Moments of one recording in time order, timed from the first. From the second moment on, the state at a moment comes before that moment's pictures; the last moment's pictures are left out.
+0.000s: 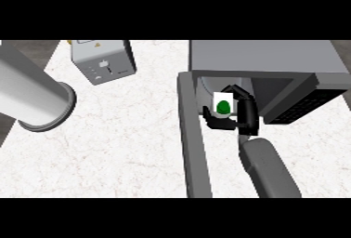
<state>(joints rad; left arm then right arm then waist) 0.89 0.16 -0.20 -2.09 0.32 -0.13 -0.63 -0.46 0.00 0.05 -0.95 -0.03 -0.34 -0.50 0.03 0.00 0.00</state>
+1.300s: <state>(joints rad) 0.82 0.20 -0.16 -2.05 0.35 -0.19 -0.61 -0.91 -0.15 -0.09 -0.20 0.07 -0.56 -0.76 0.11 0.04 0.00</state>
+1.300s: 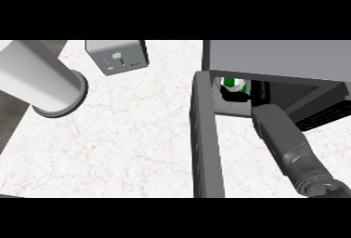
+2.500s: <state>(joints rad) 0.77 0.22 -0.14 -2.01 0.37 -0.22 -0.60 -1.03 -0.21 -0.18 -0.16 0.07 -0.82 -0.80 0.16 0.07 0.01</state>
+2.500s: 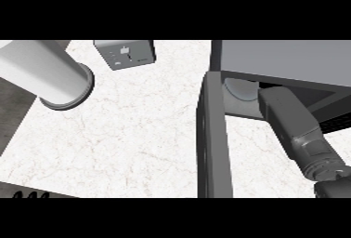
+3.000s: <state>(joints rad) 0.74 0.23 -0.14 -1.99 0.35 -0.22 -0.60 -0.96 -0.26 -0.04 -0.02 0.23 -1.06 -0.49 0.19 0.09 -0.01</state>
